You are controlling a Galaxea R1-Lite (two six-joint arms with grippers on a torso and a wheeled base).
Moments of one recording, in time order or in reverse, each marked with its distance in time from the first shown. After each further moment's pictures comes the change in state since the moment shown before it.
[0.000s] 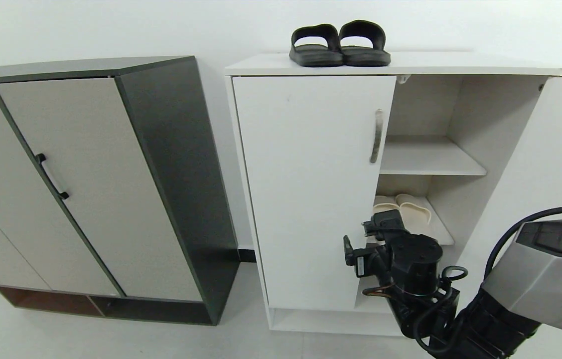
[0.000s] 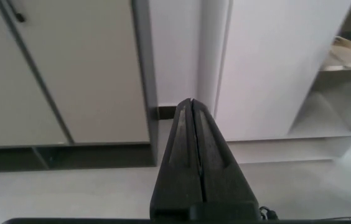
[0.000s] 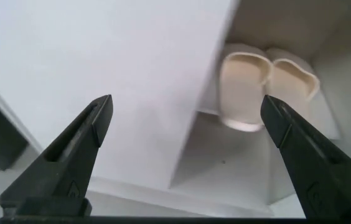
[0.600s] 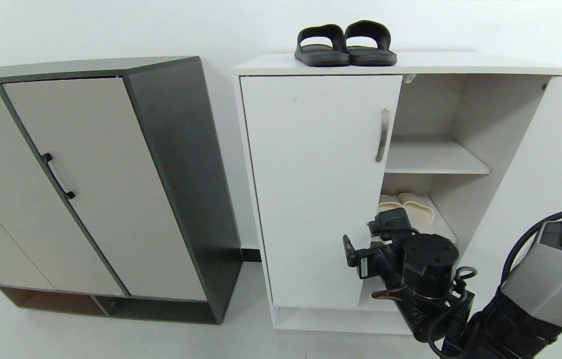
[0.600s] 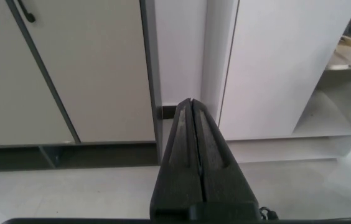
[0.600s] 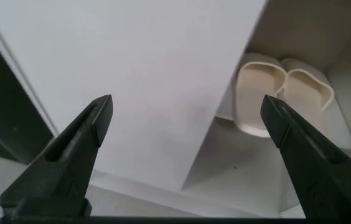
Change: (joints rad) left arm 0.000 0.000 0.000 0.000 0.000 0.000; right arm 0.008 -0.048 0.051 -0.024 0.066 -0.012
